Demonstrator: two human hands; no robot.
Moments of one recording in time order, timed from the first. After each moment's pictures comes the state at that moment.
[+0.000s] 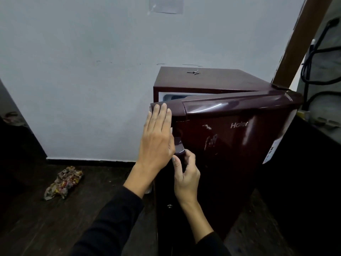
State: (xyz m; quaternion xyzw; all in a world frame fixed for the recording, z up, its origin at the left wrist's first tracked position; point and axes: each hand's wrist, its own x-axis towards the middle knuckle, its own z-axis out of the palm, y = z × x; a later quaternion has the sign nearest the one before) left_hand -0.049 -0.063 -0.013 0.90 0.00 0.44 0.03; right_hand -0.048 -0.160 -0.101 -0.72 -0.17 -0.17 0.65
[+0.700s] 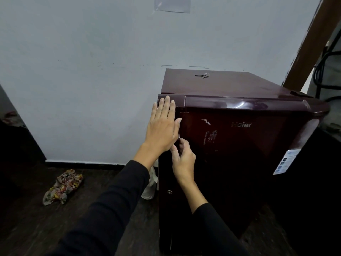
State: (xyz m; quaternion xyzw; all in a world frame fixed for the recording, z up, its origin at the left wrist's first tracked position) left_hand 0.045 -0.002 -0.005 0.95 0.03 0.33 0.02; right_hand 0.041 -0.094 -0.087 -0.77 -0.14 -0.09 0.62
